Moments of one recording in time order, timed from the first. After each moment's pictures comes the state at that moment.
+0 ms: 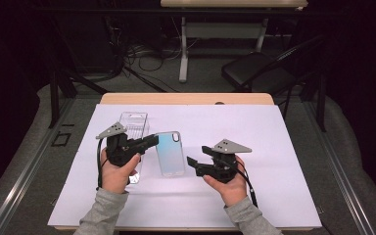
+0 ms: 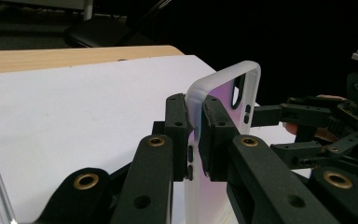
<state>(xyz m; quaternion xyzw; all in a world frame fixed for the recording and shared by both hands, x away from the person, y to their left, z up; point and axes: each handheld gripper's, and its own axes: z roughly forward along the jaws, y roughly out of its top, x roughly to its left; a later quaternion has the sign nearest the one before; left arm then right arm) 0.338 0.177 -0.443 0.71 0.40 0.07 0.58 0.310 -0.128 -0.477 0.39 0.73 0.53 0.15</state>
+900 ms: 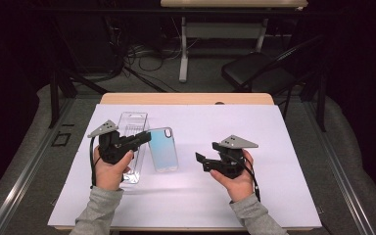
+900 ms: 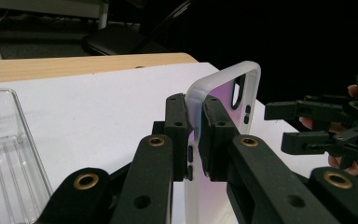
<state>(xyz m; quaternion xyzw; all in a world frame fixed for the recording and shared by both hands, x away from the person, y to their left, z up) 0.342 0.192 -0.442 0.70 0.41 0.09 0.58 0.320 -0.148 -0.475 0.42 0.73 0.51 0.18</state>
